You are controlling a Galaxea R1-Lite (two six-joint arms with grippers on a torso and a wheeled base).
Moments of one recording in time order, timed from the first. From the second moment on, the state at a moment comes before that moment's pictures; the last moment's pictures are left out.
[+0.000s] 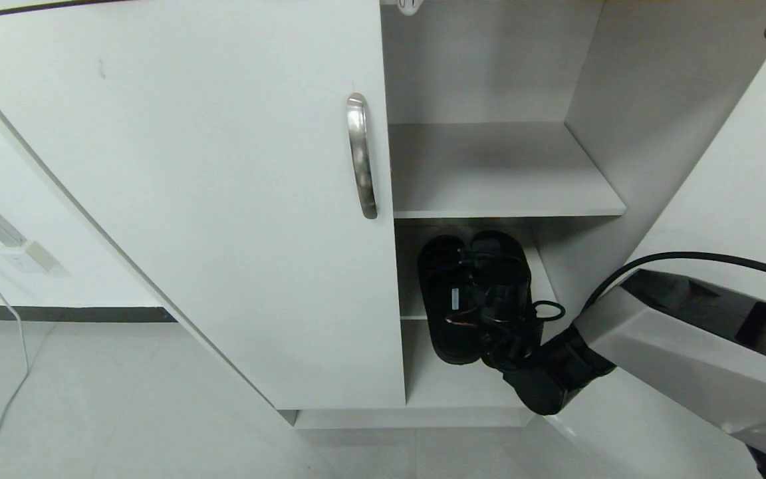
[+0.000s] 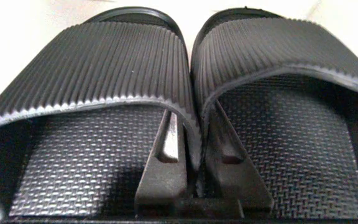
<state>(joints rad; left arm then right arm) 0.00 0.00 0.00 0.00 0.04 -0.10 0.65 2.37 -1.26 -1.11 -0.64 -0.02</state>
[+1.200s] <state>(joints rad) 0.00 0.00 0.00 0.00 0.04 -0.10 0.56 2.52 -1.67 -0.86 -0.62 0.00</state>
